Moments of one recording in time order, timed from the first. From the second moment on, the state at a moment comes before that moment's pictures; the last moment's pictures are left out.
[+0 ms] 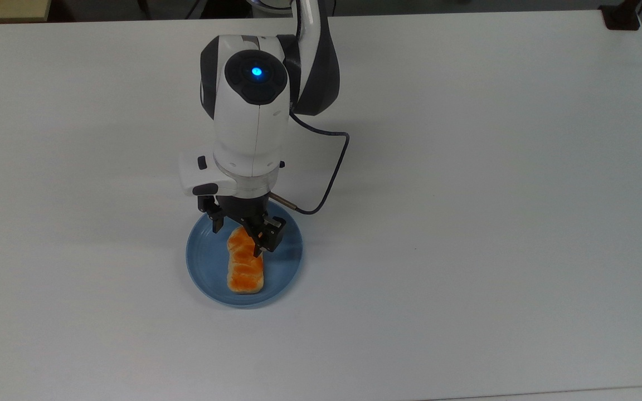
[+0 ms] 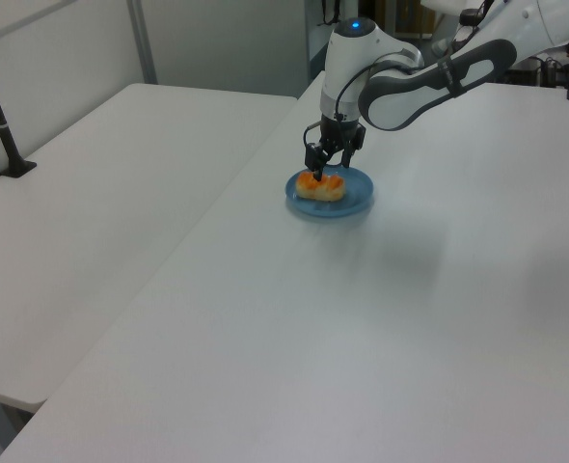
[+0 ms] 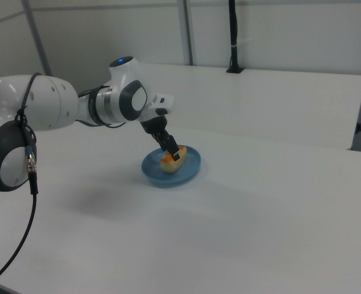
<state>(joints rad) -0.09 0.63 0.12 -1.41 -0.32 2.25 0.69</state>
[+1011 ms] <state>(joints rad) -0.12 0.09 0.00 -1.44 -0.13 1.45 -0.05</state>
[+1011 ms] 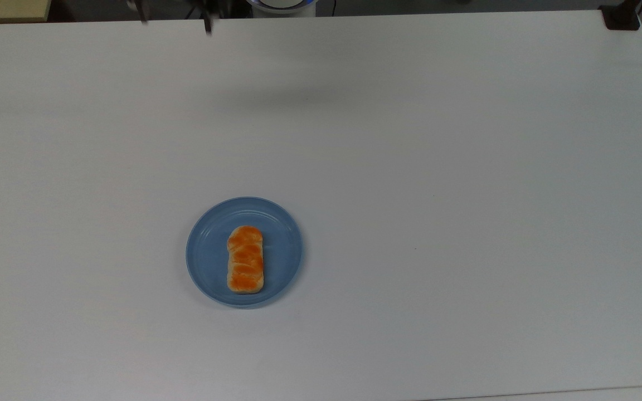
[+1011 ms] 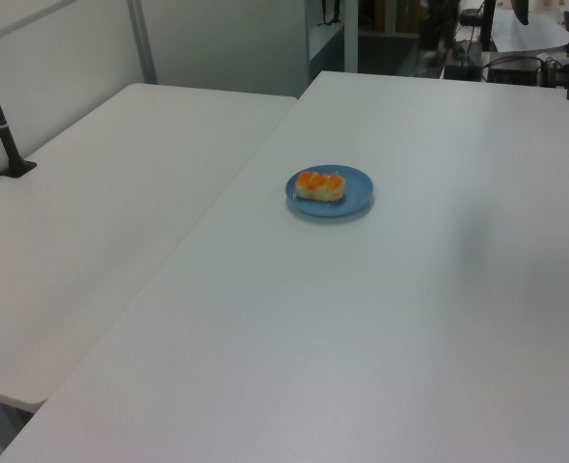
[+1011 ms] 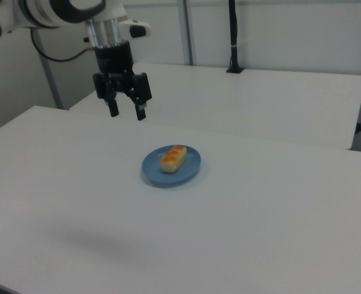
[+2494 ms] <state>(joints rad) -0.06 -0.05 -0.07 -1.61 -0.05 1.67 -0.07</state>
